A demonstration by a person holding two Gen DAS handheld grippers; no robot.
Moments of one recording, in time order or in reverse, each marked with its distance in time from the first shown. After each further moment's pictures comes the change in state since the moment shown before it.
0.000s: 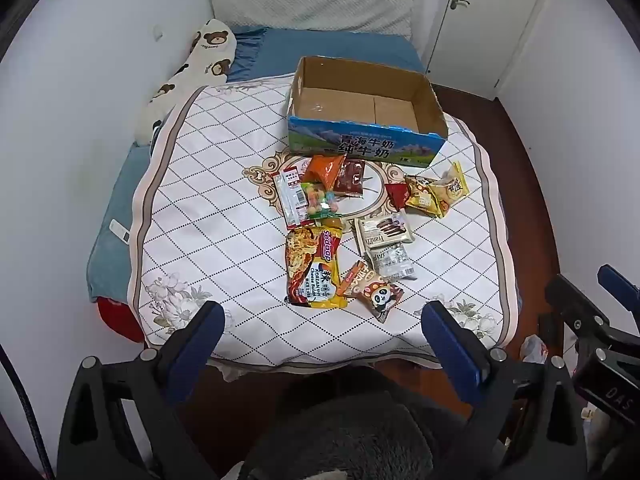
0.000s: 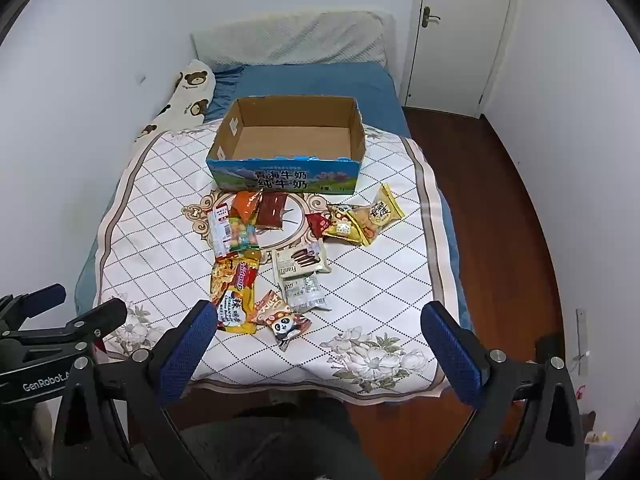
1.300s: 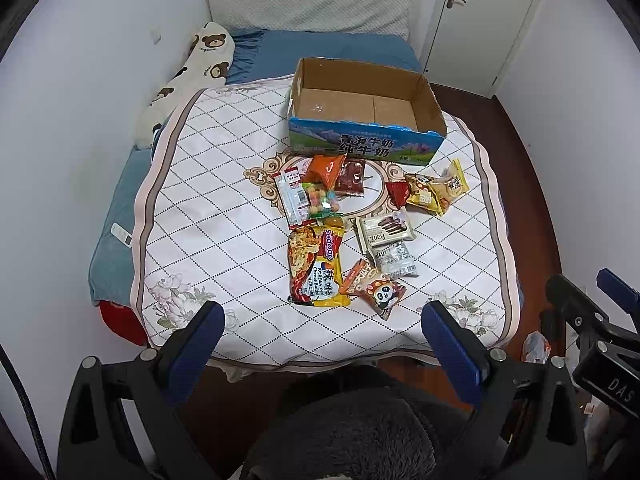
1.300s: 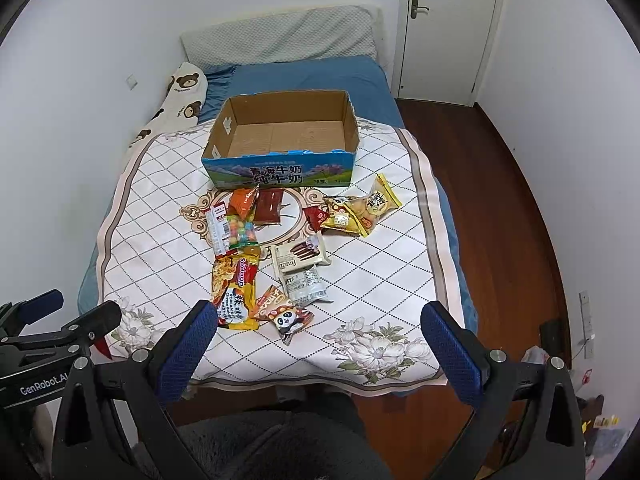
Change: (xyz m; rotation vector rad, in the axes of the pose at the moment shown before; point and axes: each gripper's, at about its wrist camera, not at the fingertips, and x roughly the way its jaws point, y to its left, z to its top) left arm -0.004 0.000 -0.002 0.010 0.004 -0.008; right arm 0.003 -0.004 -0.007 0.046 0.033 0.006
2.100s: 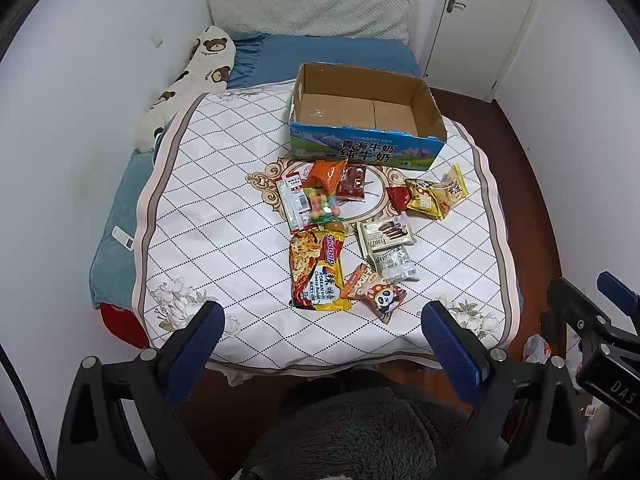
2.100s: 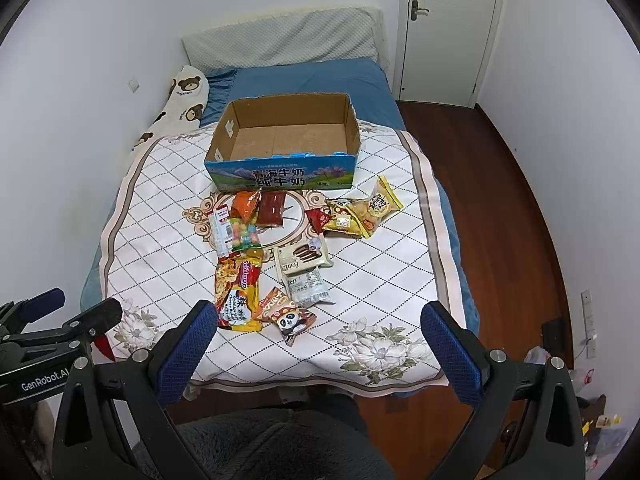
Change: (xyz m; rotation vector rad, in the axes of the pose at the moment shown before) left arm -0.004 0.003 -0.001 -0.002 -0.018 -0.001; right arm -0.007 0.000 0.000 0.007 -0.008 0.009
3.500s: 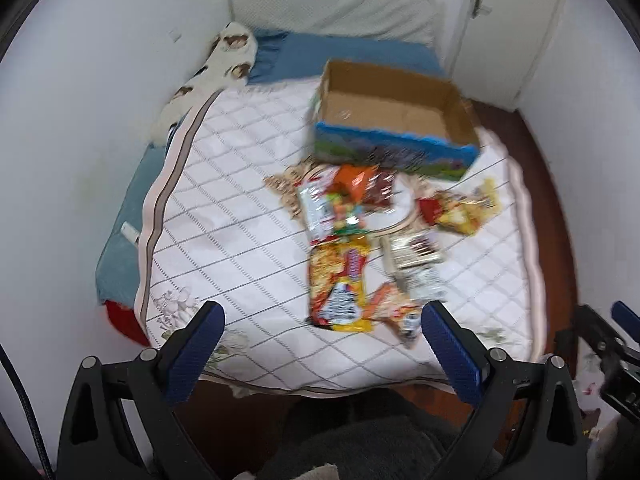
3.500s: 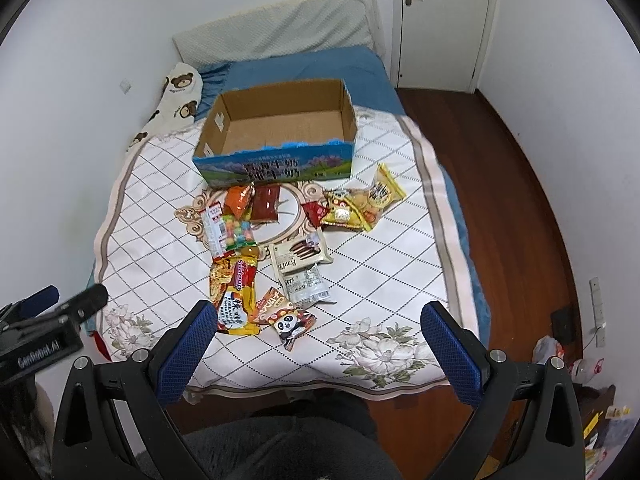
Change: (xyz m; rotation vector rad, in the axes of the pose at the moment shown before) left arm 0.061 0.017 0.018 -0.047 0.018 0.082; right arm 0.058 -0.006 0.006 0.029 0.053 0.012
